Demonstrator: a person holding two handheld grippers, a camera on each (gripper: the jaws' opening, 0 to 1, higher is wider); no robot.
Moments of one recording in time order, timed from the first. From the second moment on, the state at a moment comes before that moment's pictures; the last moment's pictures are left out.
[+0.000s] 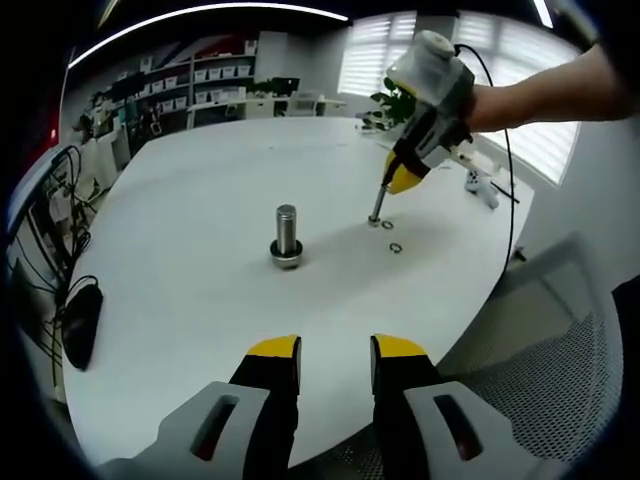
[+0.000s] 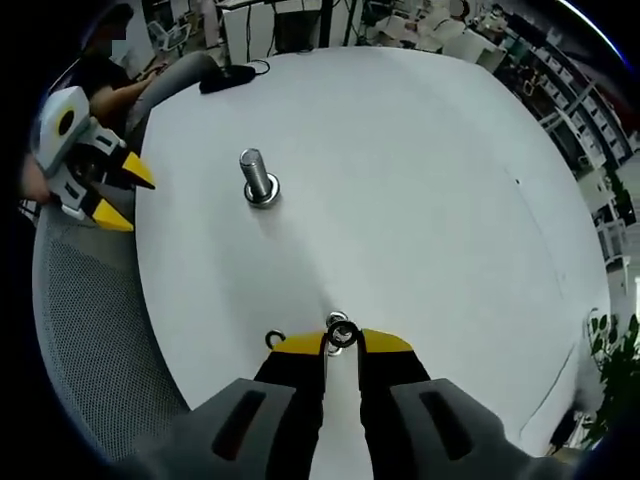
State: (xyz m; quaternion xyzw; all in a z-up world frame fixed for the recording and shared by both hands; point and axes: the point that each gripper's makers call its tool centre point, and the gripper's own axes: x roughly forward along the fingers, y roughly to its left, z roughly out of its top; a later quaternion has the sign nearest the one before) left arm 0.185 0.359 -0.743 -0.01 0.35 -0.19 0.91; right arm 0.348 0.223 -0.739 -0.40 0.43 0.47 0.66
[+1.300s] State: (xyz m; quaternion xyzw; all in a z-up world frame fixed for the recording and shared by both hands) left arm 0.183 0.362 -0.749 -0.01 0.37 -0.19 0.91; right arm 0.354 0.225 -0.788 -0.38 0.47 0.46 0.64
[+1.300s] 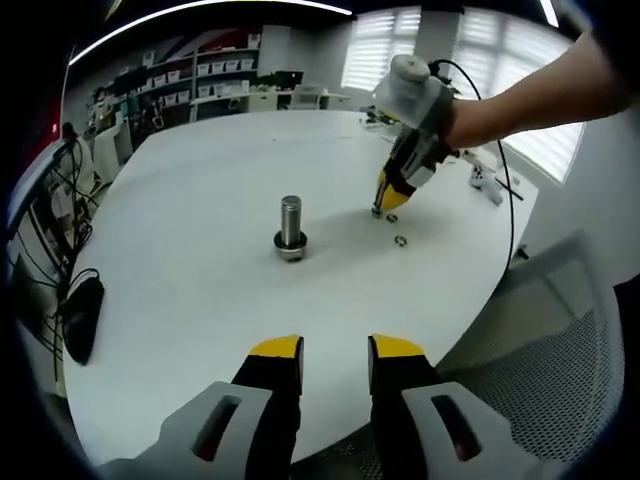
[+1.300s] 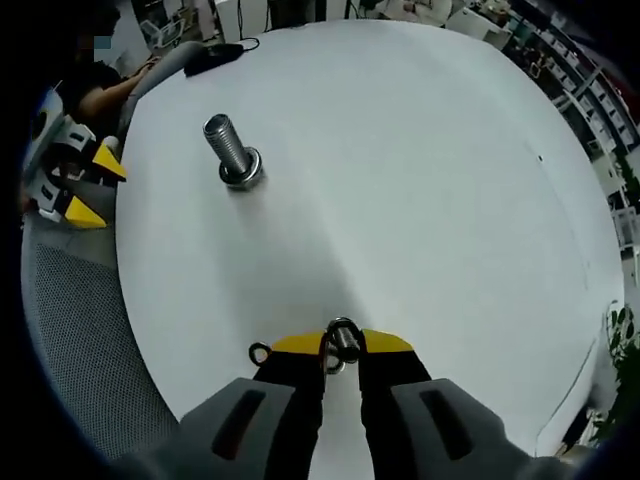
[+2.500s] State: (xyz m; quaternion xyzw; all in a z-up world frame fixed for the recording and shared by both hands) left arm 0.182 0.365 -0.751 0.00 0.37 -0.18 0.91; right arm 0.343 0.214 -0.793 -0.37 0.47 0.47 0.65
